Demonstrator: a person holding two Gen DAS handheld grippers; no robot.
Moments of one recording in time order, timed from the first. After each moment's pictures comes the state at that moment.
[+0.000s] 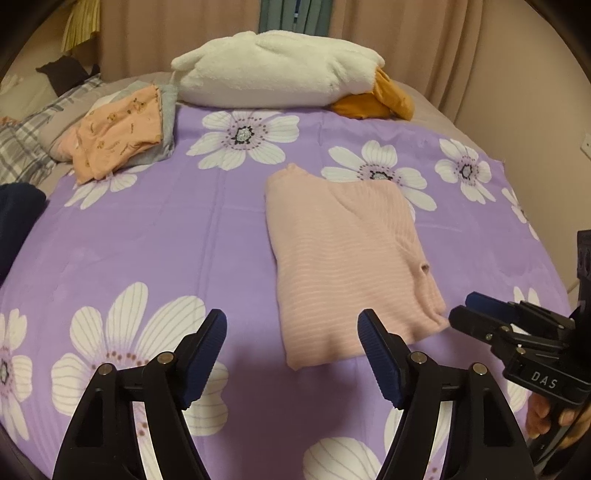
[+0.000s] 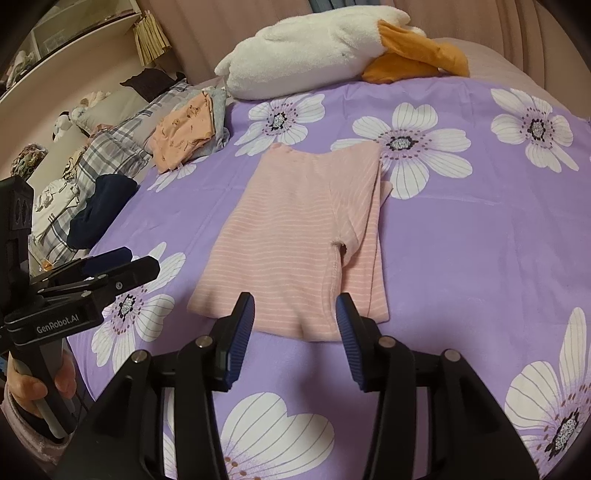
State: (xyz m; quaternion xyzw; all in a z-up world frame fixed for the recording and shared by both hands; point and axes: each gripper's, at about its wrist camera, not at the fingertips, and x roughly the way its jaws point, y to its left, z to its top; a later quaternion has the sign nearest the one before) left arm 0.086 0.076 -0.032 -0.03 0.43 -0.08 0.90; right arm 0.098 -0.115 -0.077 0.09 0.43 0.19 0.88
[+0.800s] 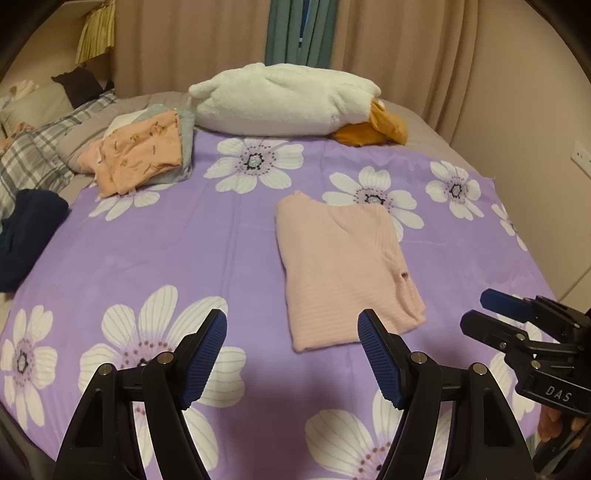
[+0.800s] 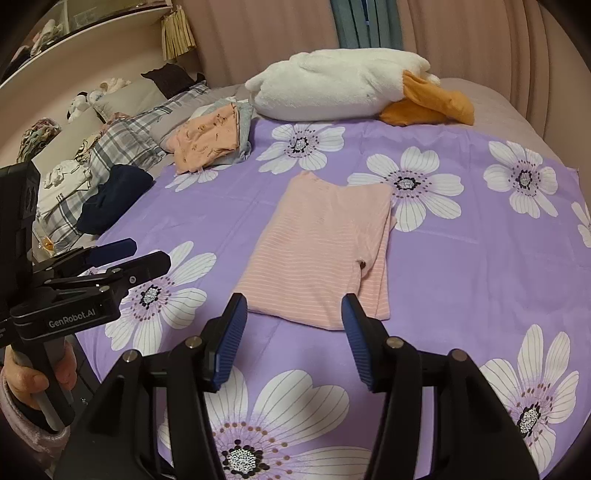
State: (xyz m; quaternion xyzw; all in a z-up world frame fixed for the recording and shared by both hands) left arm 0.045 0.088 0.006 -0.03 0.40 -0.07 0.92; right arm 0.051 -0.093 -0.018 0.03 0.40 0.18 0.90
